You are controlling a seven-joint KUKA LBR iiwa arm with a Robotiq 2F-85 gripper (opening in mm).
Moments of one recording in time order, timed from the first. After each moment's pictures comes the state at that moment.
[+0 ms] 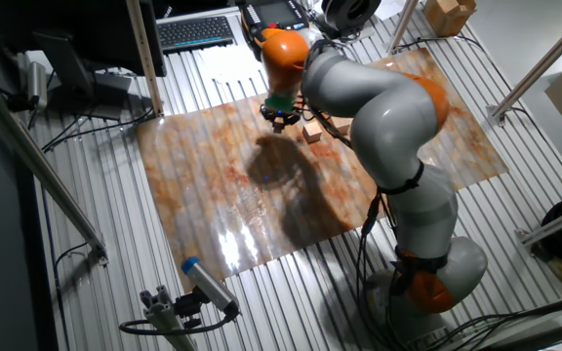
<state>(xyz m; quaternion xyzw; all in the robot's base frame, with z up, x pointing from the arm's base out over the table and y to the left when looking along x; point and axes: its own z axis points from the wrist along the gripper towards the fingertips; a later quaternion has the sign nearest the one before) 0.657 0.167 0.083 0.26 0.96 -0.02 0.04</state>
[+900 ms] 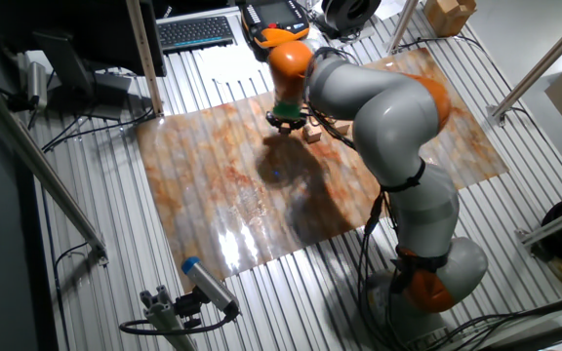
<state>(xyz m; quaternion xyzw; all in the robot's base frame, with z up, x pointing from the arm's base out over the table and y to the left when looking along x) 0.645 0.124 0.055 0.23 0.97 -0.03 0.05</state>
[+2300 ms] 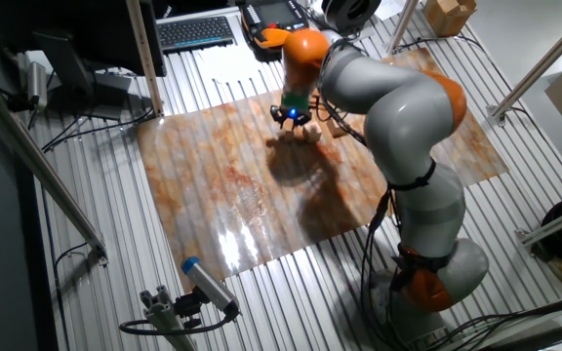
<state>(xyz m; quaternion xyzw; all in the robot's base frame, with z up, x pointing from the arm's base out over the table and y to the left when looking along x) 0.646 0.128 0.106 0.21 0.98 0.03 0.01</state>
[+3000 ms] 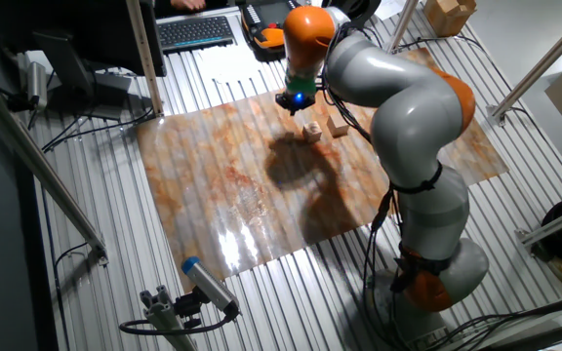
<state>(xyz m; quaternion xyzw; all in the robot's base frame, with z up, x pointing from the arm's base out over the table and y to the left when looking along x) 0.650 0.116 0.178 0.15 0.99 -0.01 0.03</state>
